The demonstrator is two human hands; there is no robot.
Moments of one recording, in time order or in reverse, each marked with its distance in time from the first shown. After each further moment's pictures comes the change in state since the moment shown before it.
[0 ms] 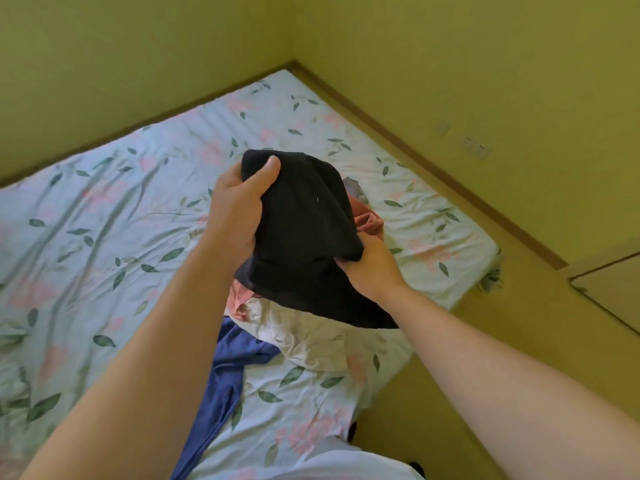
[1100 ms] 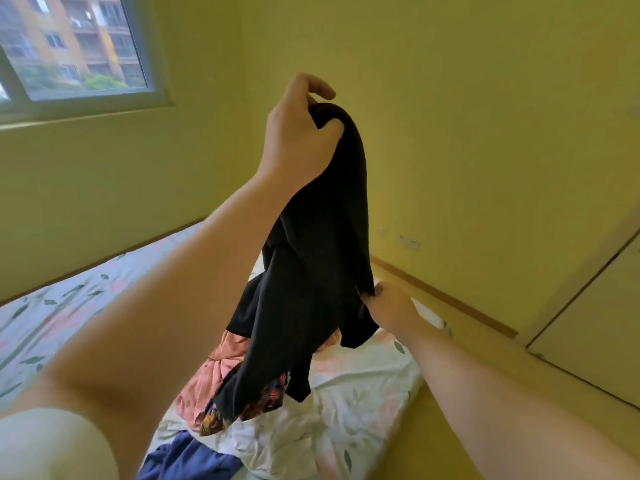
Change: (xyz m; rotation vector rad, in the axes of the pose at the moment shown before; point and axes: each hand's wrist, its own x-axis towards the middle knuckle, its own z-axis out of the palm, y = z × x) left_hand -0.068 0.188 0.177 0.355 -0.111 0.968; right_hand -0.062 0.022 -0.155 -0.078 0.258 0.132
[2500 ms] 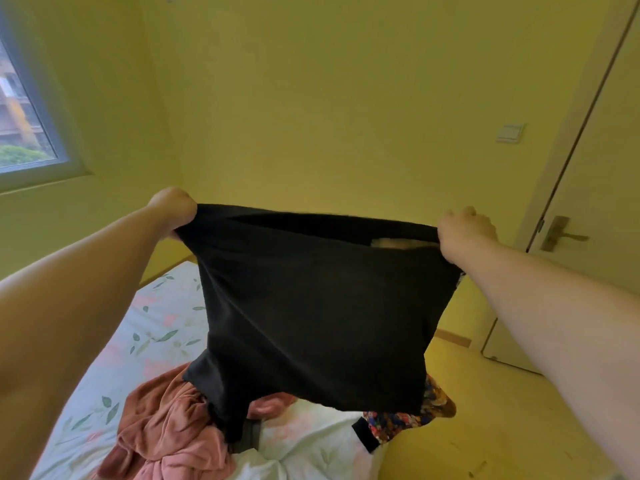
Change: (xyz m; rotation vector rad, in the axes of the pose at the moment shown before) left_hand 0.101 -0.109 0.008 0.475 -0.369 -0.633; right_hand 0.037 0.012 -0.279 -0.641 0.507 0.303
